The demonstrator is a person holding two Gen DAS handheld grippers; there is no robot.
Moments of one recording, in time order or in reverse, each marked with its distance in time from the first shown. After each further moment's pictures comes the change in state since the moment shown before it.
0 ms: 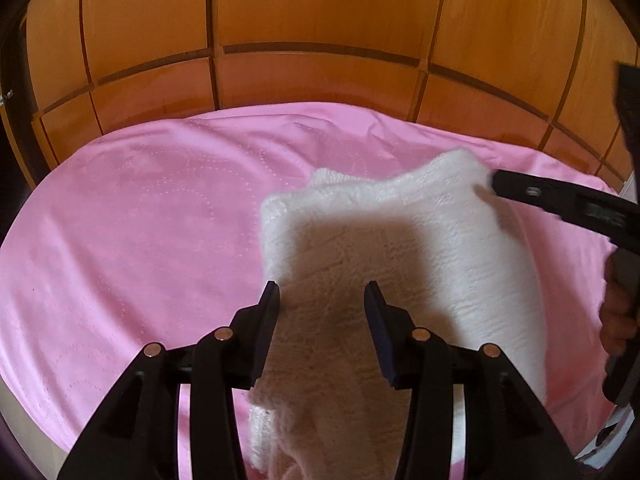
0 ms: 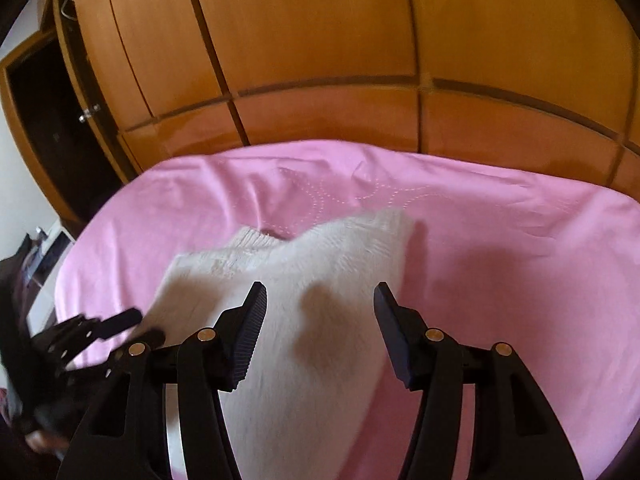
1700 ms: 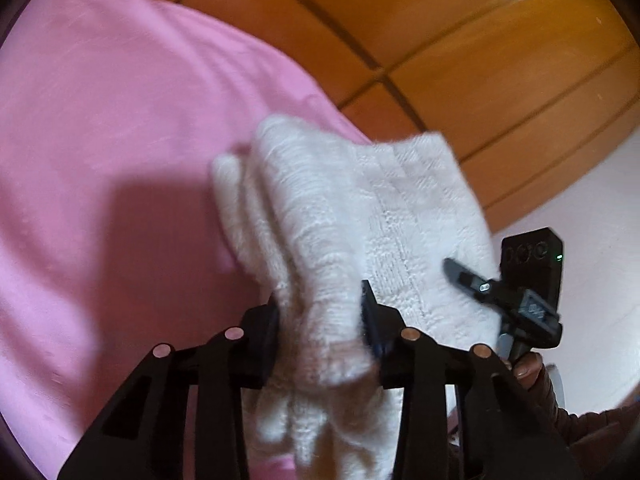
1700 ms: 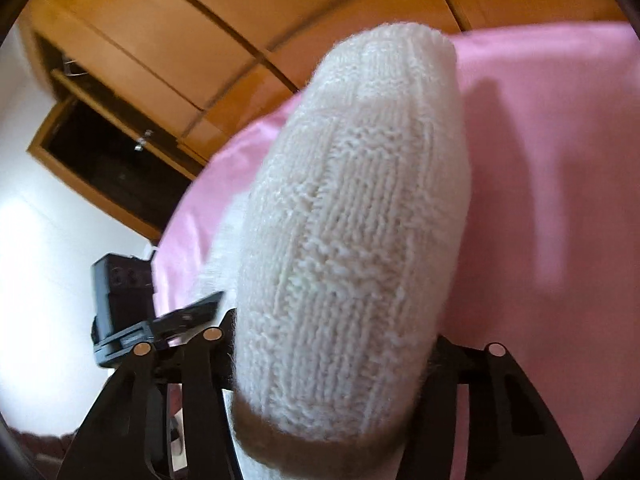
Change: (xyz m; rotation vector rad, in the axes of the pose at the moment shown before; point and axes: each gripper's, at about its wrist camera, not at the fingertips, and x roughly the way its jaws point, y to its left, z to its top) left arm 0.039 0.069 -0.044 -0.291 0.097 -0.701; right arm -0.002 -0.010 -0.064 0.255 0.075 0.435
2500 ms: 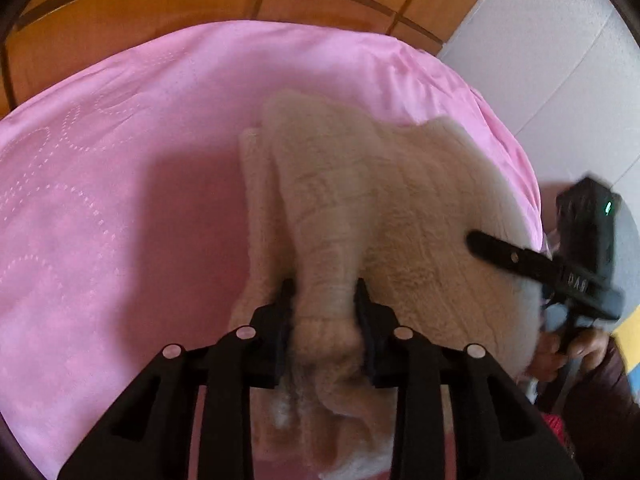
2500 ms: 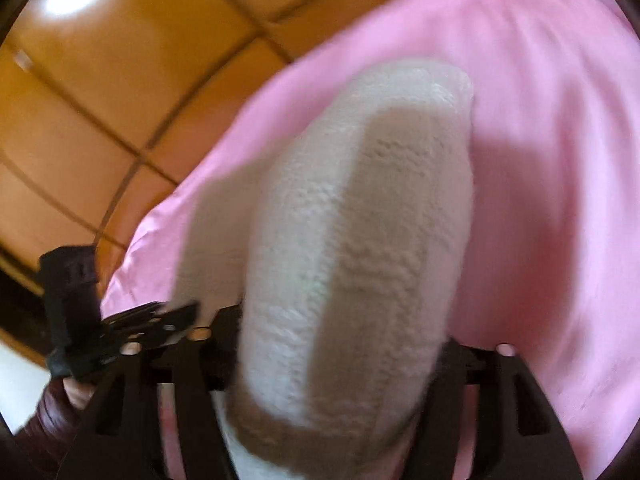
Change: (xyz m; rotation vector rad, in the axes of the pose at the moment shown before) left arm 0.329 -0.287 -0.037 0.566 0.444 0.079; right arm -0.277 -0.251 -0.108 0.478 -0.375 -0.444
